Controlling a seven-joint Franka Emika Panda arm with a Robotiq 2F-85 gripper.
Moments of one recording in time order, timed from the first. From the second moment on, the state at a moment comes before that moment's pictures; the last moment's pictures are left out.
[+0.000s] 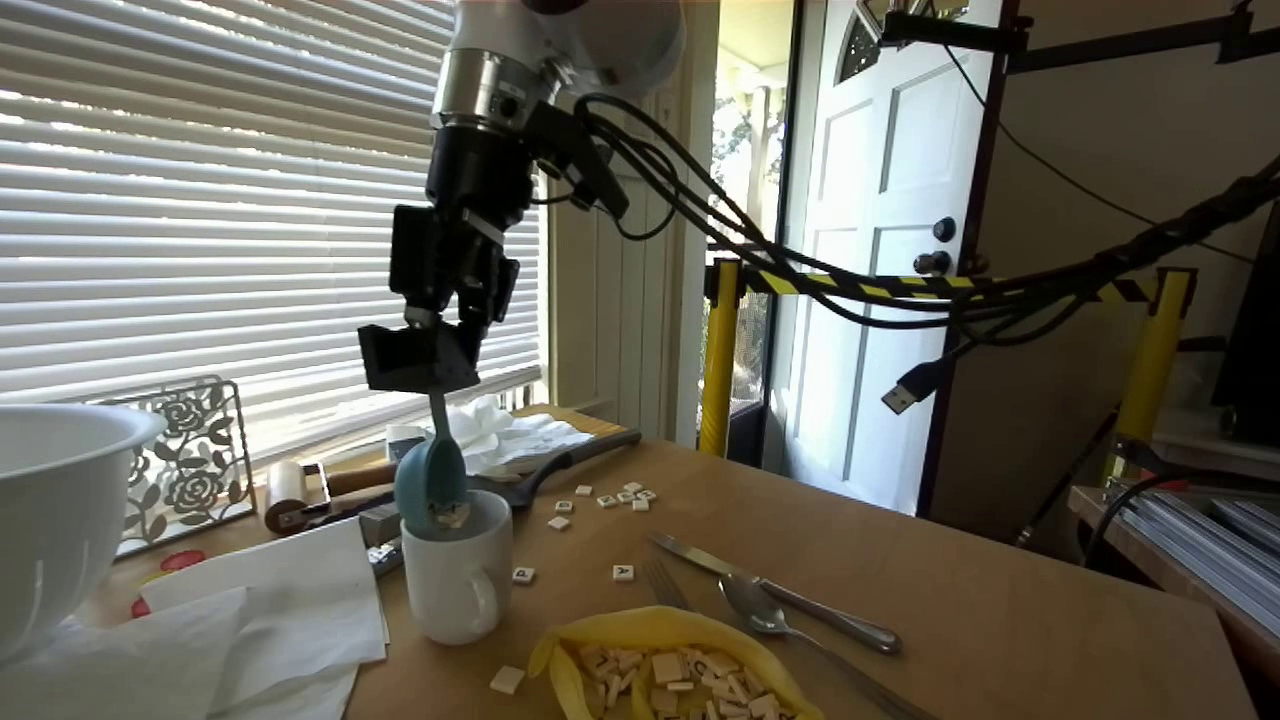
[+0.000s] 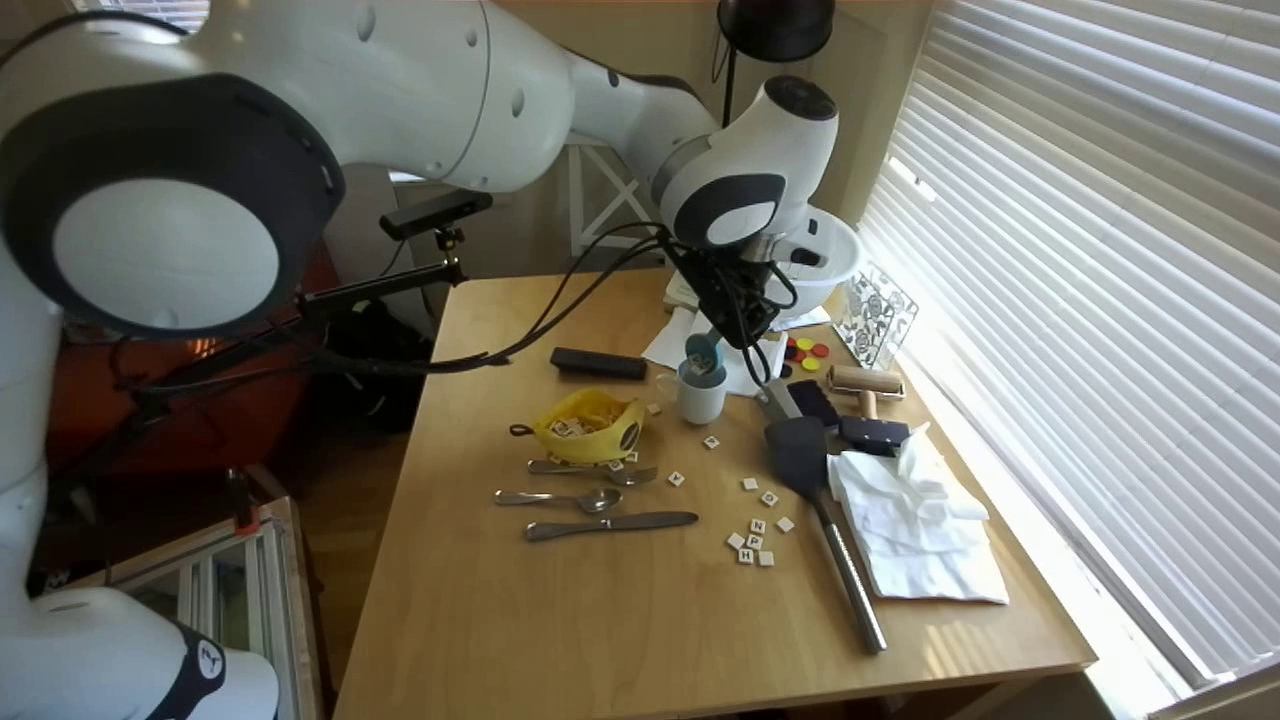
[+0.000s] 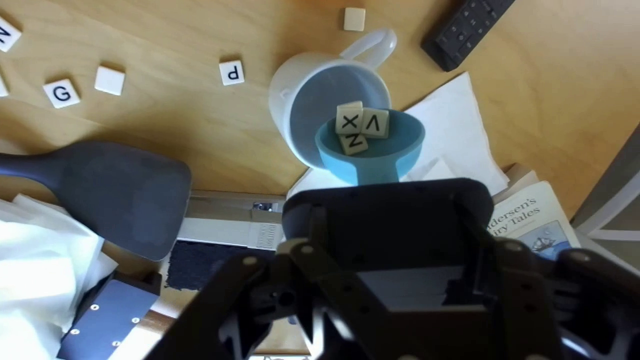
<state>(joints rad) -0.03 0.62 0.11 -1.47 0.24 2.21 -0.06</state>
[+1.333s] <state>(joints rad) -0.14 0.48 0.22 -1.78 0.45 2.60 -0.37</state>
